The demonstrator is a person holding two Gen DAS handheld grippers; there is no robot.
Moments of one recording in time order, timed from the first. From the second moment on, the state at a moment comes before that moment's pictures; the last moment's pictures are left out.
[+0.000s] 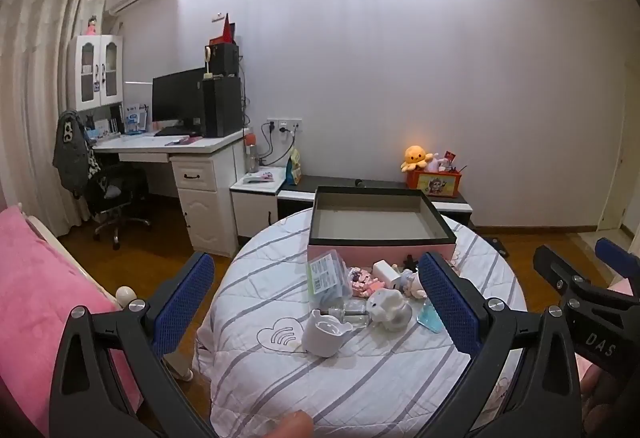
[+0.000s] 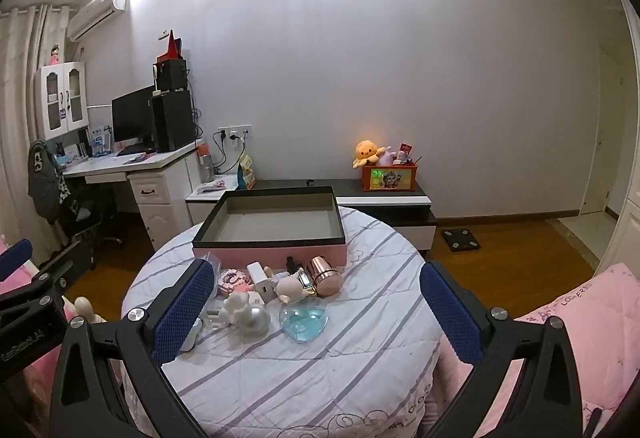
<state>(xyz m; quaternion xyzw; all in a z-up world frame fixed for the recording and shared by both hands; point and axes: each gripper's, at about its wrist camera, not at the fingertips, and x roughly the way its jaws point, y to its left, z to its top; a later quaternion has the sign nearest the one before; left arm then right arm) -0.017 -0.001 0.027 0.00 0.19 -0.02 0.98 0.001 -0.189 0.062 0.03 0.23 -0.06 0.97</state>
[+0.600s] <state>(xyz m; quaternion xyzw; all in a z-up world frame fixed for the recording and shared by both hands) -0.021 0.000 0.028 0.00 0.19 -0.02 0.98 -0.011 -0.189 0.056 0.03 0.21 -0.07 0.98</state>
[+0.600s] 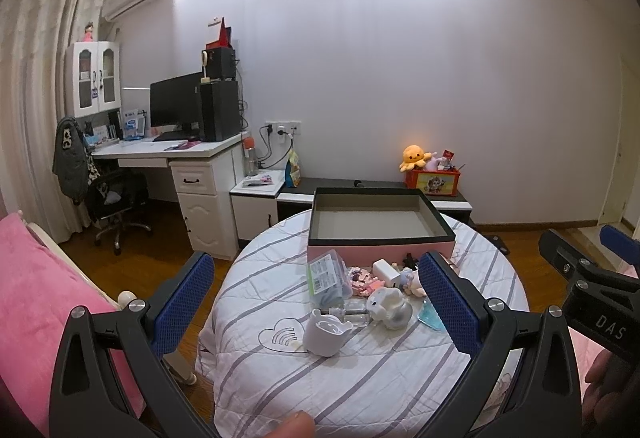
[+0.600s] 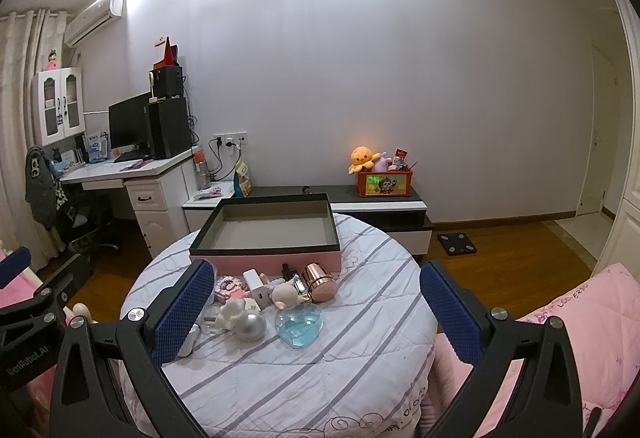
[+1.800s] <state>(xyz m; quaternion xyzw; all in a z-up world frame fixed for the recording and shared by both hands) -0.019 0.004 0.019 -0.03 0.20 -0.06 0.98 -0.017 -0.188 0.050 0.03 0.20 -0.07 0.98</state>
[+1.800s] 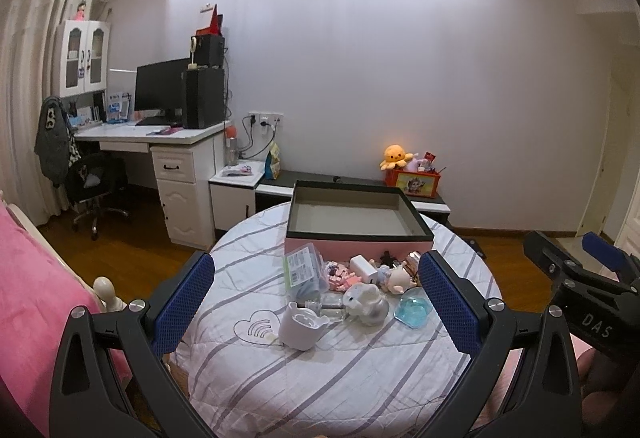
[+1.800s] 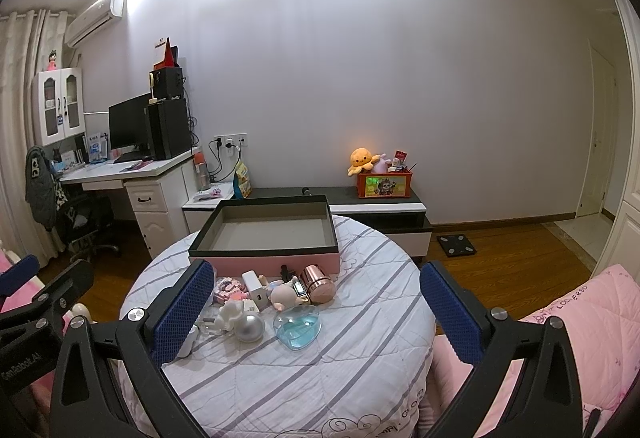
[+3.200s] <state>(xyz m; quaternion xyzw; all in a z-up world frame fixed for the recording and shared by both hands) 0.051 0.004 -0.098 0.00 0.31 -0.03 0.95 0.055 -0.192 -0.056 0.03 0.33 -0.04 0.94</state>
